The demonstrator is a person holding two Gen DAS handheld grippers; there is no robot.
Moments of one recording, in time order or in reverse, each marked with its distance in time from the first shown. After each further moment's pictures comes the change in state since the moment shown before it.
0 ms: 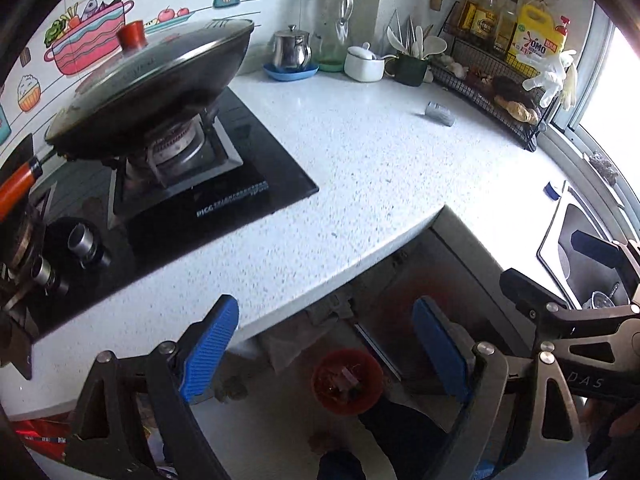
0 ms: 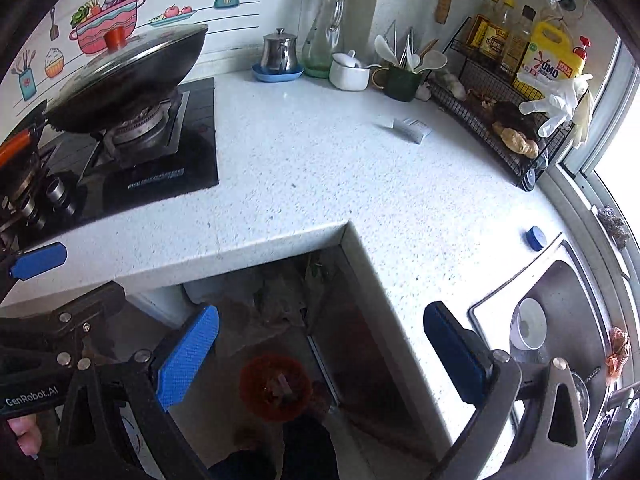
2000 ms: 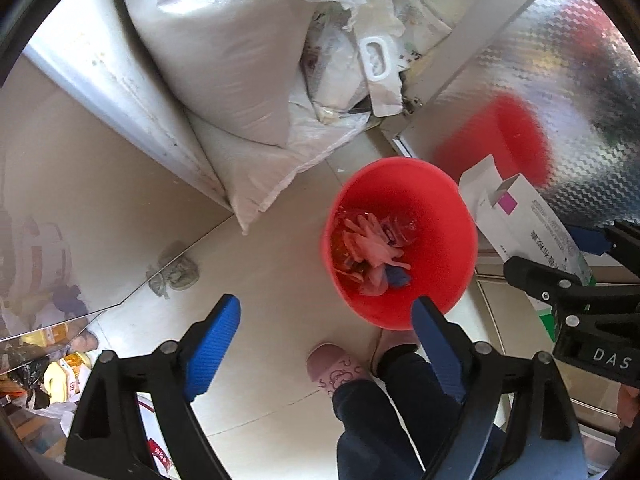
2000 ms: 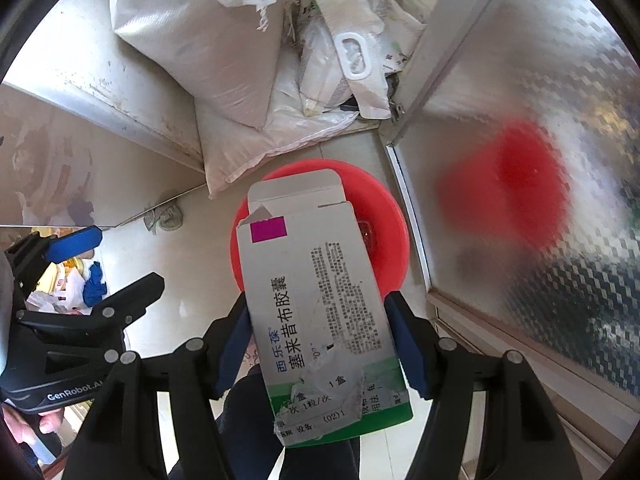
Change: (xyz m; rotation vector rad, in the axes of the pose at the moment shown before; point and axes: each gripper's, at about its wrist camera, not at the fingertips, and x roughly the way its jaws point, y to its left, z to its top) left arm 0.386 0.056 -0.318 -0.049 0.521 -0.055; right arm 0.360 0.093 -0.251 -0.082 0.620 0.185
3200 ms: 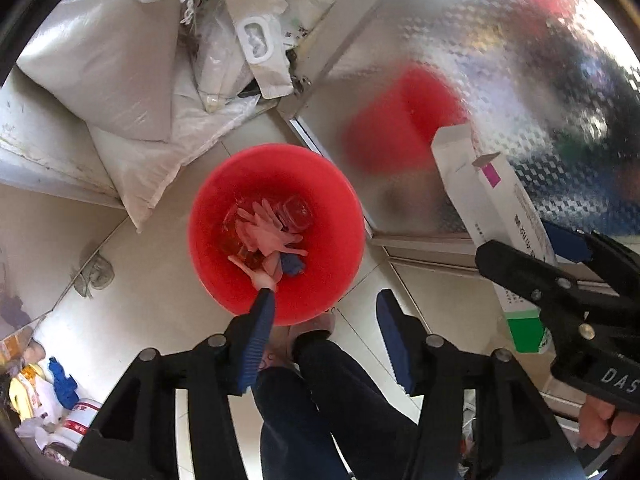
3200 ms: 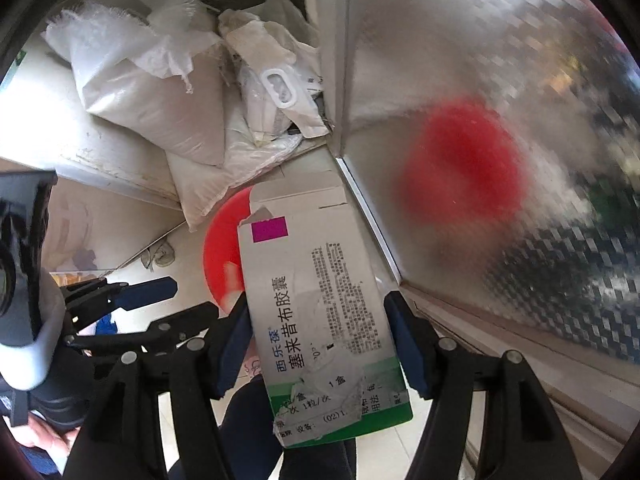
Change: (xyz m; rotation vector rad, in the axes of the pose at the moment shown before) left arm -0.004 -0.088 0.017 0.060 0.095 -0.240; right arm -0.042 -0.059 -0.023 0.212 -0.087 0.028
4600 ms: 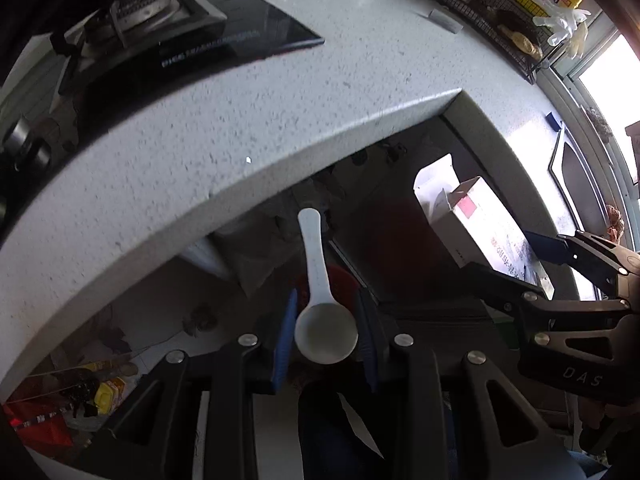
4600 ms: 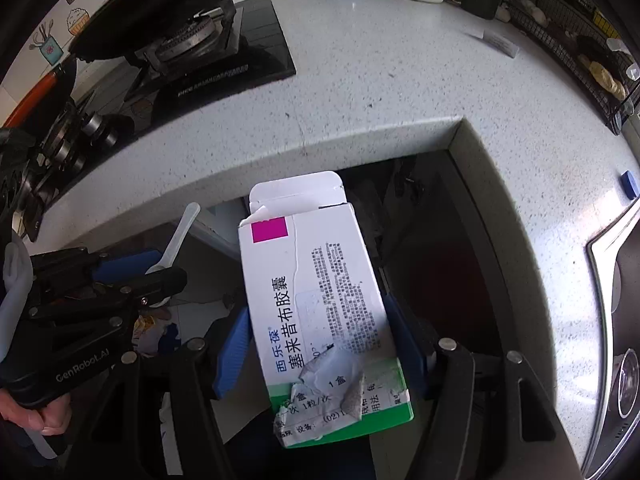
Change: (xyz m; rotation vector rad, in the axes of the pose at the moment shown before) left arm -0.385 -0.060 -0.016 0.010 -0.293 0.161; right arm -0.340 0.081 0.016 -0.191 -0.204 0.082
